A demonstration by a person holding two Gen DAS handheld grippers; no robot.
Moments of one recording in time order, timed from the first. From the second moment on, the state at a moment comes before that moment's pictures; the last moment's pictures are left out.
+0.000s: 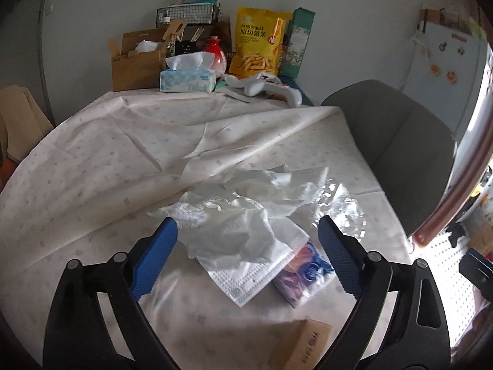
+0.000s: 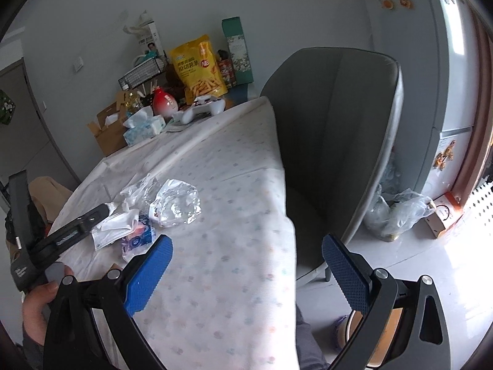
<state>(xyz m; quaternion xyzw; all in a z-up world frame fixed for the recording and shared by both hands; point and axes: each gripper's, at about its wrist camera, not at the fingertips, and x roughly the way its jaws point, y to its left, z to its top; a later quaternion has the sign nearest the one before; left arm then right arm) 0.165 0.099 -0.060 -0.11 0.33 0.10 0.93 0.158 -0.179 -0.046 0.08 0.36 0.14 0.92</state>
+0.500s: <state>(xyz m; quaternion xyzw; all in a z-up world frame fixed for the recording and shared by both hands) 0.142 0.132 -0.056 -0.15 0.32 0.13 0.93 0.169 -0.138 -0.058 0.06 0.37 0.18 0.91</state>
